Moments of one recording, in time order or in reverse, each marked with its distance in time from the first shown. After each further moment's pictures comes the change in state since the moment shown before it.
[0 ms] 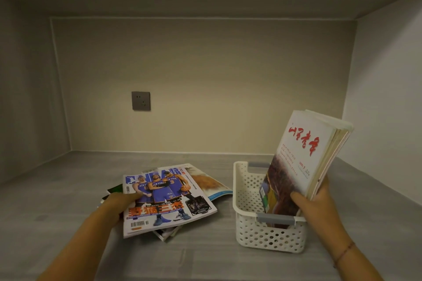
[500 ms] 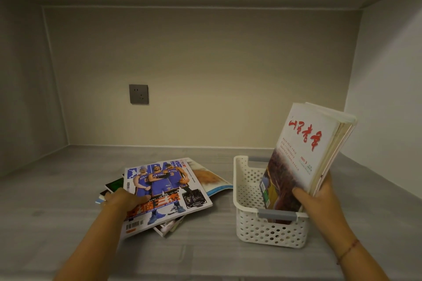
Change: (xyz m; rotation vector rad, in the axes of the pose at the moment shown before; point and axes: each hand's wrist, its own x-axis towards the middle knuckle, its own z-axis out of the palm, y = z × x) left_hand 0.012 -0.005 0.016 0.617 0.218 0.006; right_hand -0.001 0.002 -0.002 -0.046 -0.004 -0.015
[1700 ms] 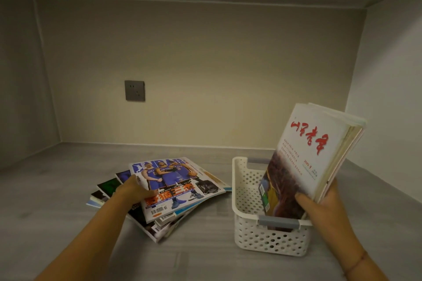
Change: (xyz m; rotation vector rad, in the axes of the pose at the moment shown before) left_hand 0.002 0.040 0.005 0.019 -0.123 0.238; right_hand 0.001 0.000 -0.001 0.007 0.020 -0.012
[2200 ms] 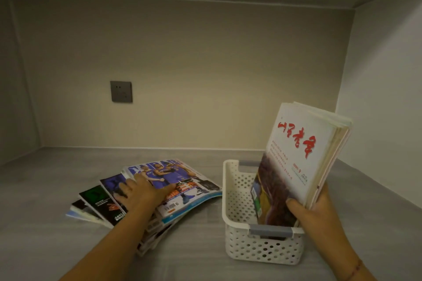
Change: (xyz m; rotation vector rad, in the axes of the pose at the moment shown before) left_hand 0.007 0.047 0.052 0.106 0.238 -0.096; right_hand 0.003 0.003 0.001 -0.012 -0.020 0.005
